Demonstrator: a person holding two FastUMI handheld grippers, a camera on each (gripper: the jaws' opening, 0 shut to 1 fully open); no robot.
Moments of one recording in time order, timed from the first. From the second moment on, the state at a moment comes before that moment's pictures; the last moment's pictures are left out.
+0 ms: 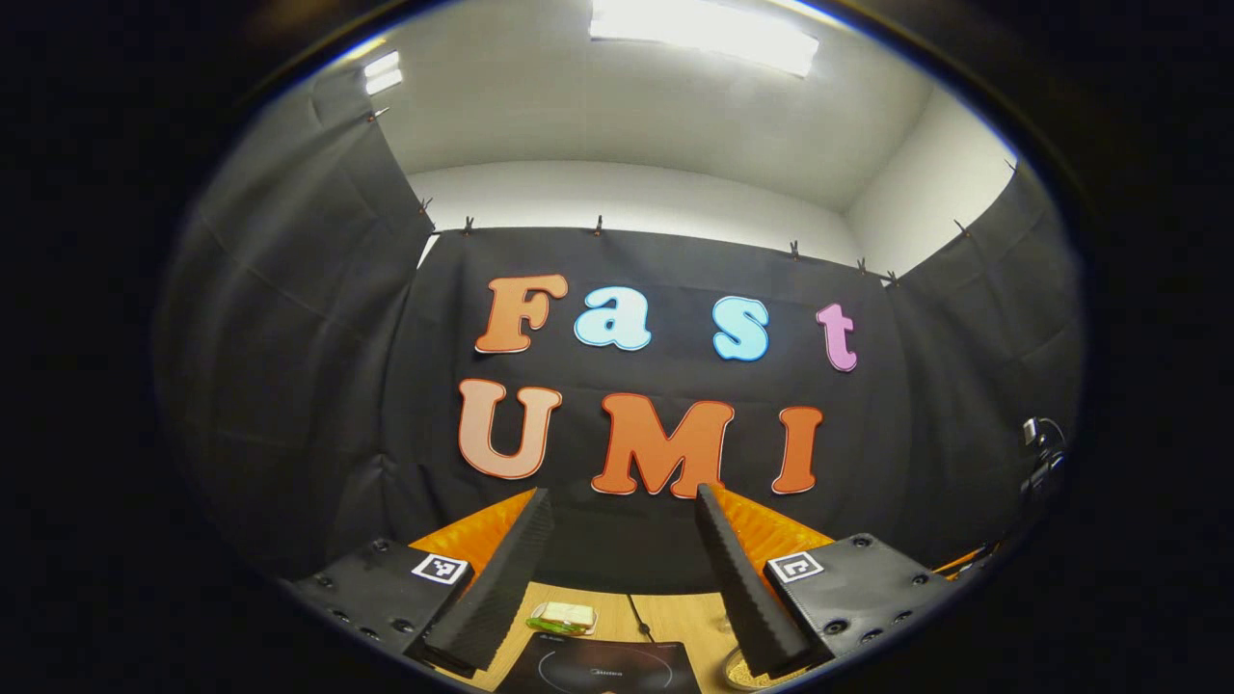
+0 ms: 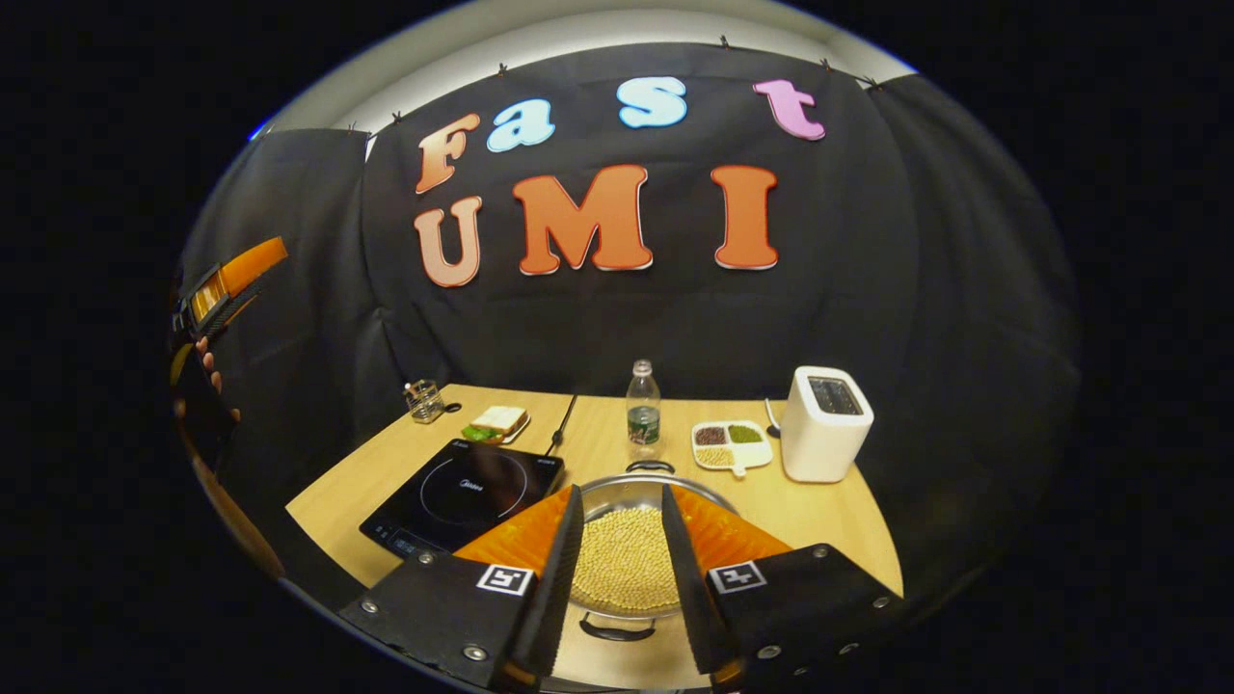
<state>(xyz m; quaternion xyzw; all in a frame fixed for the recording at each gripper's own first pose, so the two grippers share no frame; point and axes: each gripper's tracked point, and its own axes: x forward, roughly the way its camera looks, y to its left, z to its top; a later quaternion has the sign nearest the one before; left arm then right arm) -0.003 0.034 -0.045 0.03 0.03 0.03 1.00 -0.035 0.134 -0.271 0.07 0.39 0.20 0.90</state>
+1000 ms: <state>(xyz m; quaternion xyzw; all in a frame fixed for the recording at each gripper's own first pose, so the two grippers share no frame) 0.000 0.072 -0.070 0.04 0.07 0.07 0.99 -0.121 0.216 -0.399 0.10 0.60 0.29 0.74</state>
